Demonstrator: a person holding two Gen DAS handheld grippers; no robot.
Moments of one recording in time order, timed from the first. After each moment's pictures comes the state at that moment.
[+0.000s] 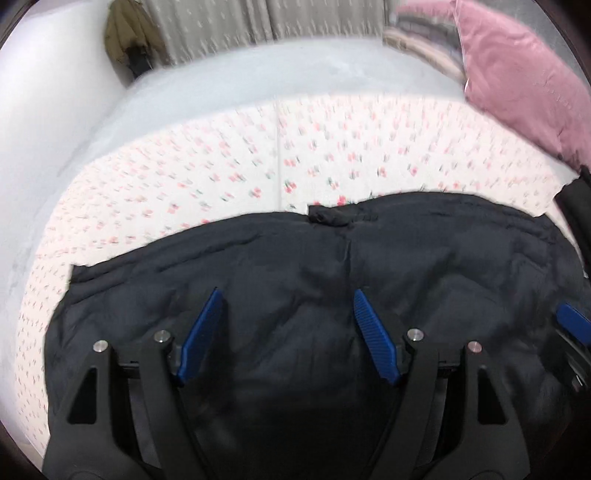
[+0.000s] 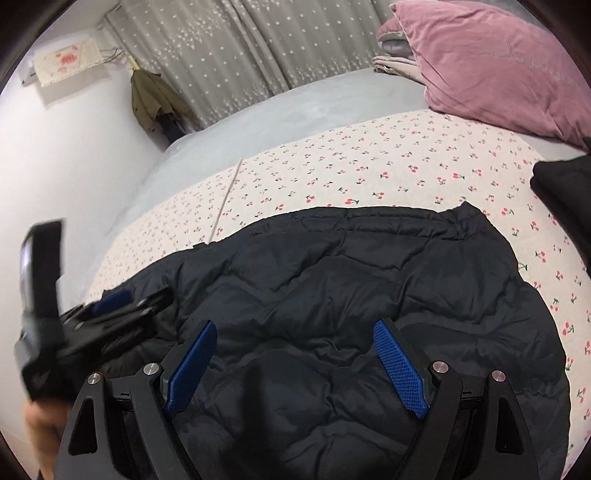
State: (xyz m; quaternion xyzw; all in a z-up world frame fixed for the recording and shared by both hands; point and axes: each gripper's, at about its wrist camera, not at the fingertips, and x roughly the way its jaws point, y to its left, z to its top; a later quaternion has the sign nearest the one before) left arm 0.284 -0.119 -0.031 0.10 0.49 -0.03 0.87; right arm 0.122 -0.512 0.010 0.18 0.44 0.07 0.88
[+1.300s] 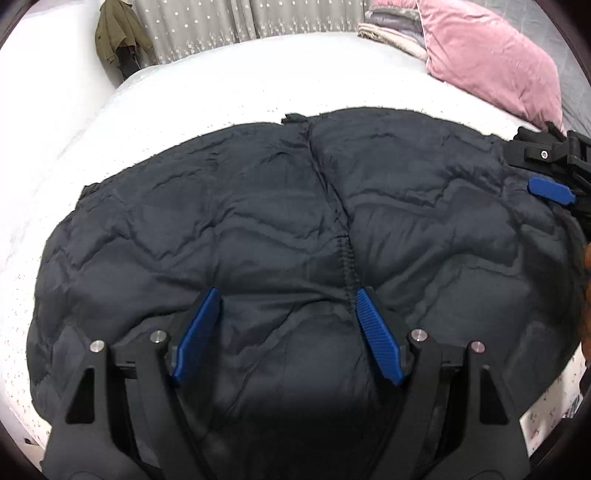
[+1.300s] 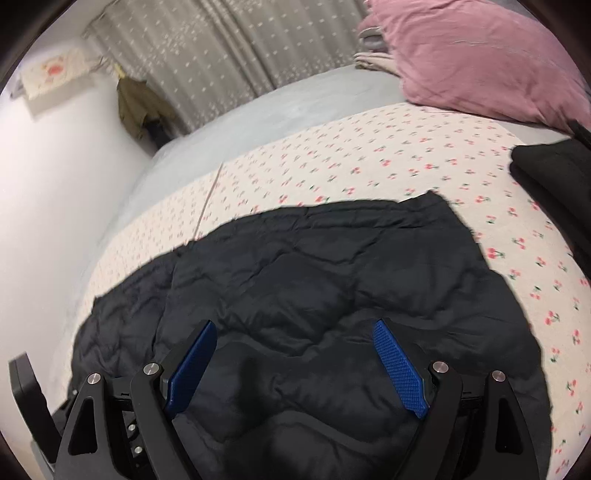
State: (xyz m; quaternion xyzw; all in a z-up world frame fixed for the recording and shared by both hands) left arm 0.141 -0.110 -0.048 0.10 0.45 -0.07 0.88; right arm 0.107 -0.541 0.009 0.19 0.44 0.05 0.88
